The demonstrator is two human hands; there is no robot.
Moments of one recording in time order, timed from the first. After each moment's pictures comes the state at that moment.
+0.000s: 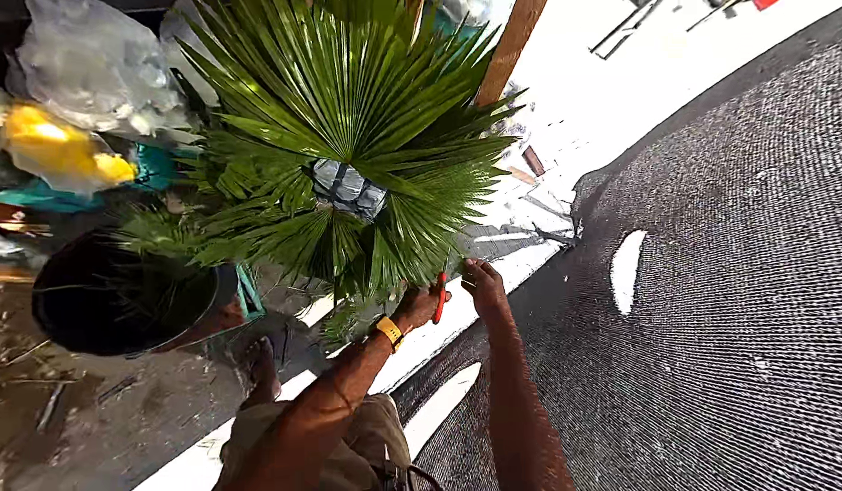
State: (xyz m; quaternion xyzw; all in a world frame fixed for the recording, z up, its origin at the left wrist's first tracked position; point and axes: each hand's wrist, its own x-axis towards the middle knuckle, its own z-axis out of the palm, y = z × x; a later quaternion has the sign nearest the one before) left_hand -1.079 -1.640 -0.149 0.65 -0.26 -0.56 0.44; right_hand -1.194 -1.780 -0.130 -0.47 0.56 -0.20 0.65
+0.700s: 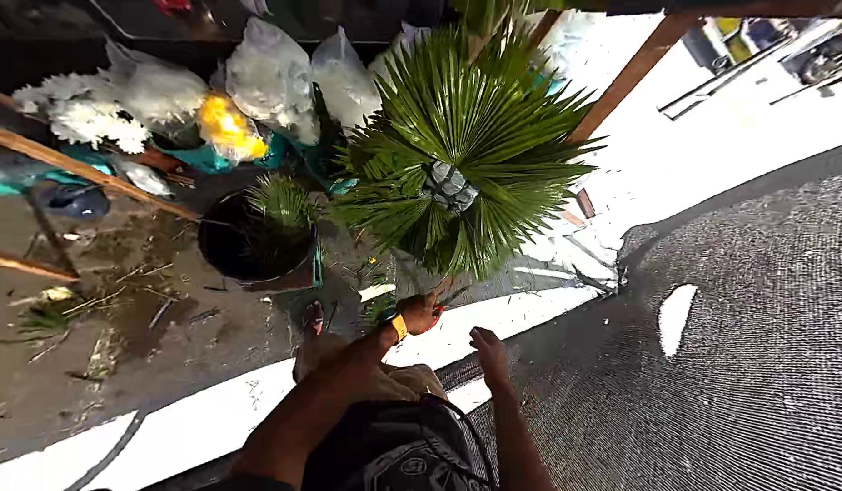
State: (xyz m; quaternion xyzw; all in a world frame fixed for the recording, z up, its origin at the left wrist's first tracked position) left_hand -1.030 -1.502 -0.141 0.75 -0.39 -0.52 0.14; right_hand -1.254 -1.613 -0.154 -0.62 0.57 0.01 0.54
